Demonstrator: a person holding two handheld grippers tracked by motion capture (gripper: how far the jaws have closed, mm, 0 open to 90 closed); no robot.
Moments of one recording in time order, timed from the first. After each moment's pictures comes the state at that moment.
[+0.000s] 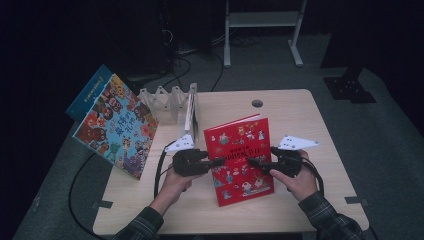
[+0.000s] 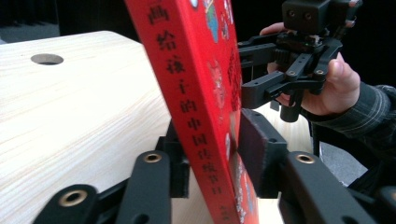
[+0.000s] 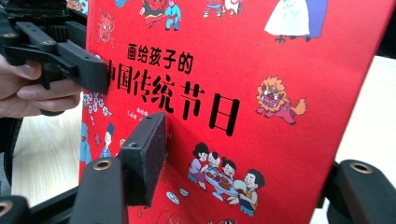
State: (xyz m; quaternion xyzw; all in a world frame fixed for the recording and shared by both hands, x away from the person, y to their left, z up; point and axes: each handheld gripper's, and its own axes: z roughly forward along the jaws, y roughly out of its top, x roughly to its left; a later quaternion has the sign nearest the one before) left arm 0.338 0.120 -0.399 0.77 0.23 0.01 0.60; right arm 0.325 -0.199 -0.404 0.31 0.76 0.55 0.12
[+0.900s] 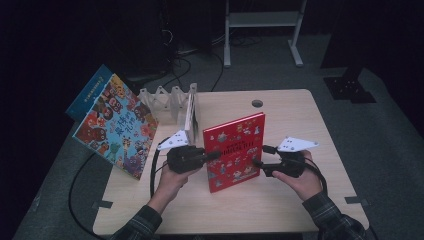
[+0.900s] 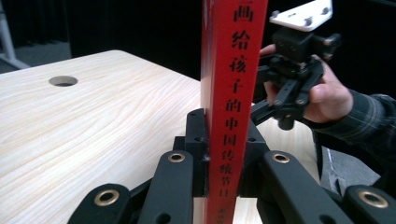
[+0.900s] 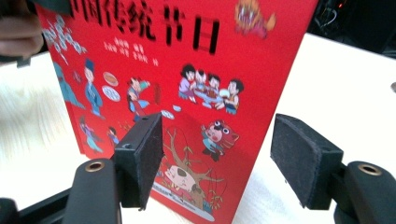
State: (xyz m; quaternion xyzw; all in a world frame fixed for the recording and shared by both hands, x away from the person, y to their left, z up) left arm 0.337 0.131 -0.383 0.76 0.21 0.04 0.62; right arm 0.327 -0.206 -0.410 0.31 0.79 0.50 0.16
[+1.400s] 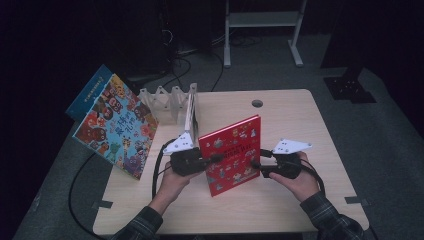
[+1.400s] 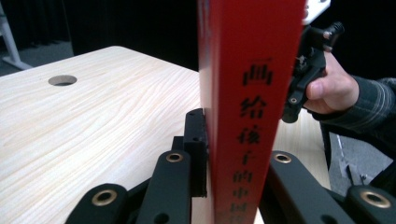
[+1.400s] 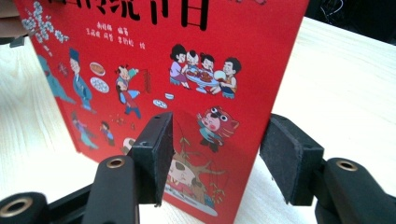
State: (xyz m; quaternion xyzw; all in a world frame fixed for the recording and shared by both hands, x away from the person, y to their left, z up) left arm 0.333 0.122 -0.384 0.77 0.21 0.05 0.60; right arm 0.327 -0.199 -0.415 0.30 0.81 0.48 0.16
